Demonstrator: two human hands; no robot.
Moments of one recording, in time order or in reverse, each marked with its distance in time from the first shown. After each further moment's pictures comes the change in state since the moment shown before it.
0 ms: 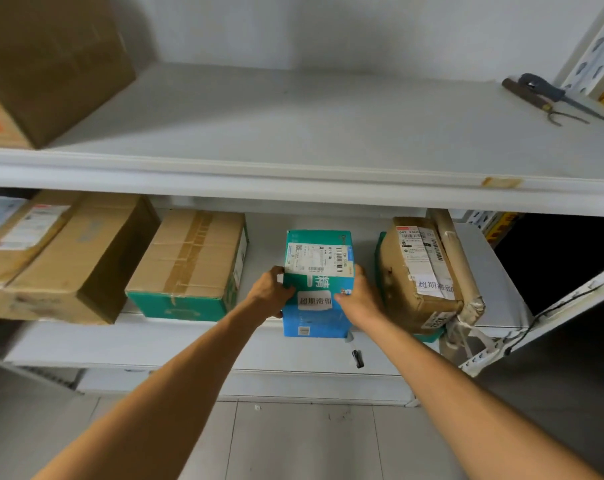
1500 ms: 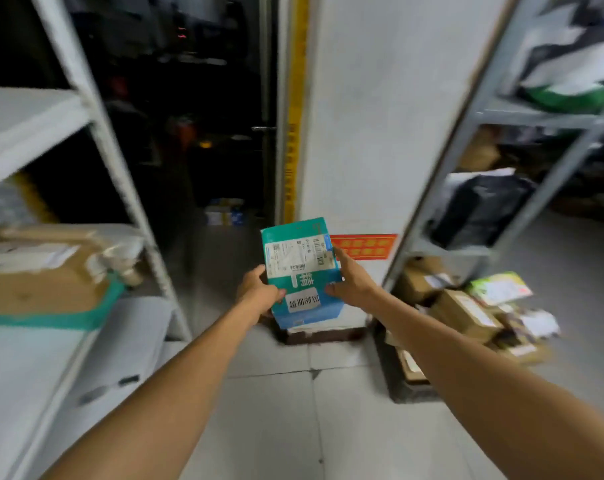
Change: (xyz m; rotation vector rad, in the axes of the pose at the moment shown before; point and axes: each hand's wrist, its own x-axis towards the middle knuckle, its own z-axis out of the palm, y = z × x) left_hand -0.249 -0.096 0.168 0.635 -1.192 0.621; right_hand -0.473 0.052 0.036 0.280 1.115 0.792
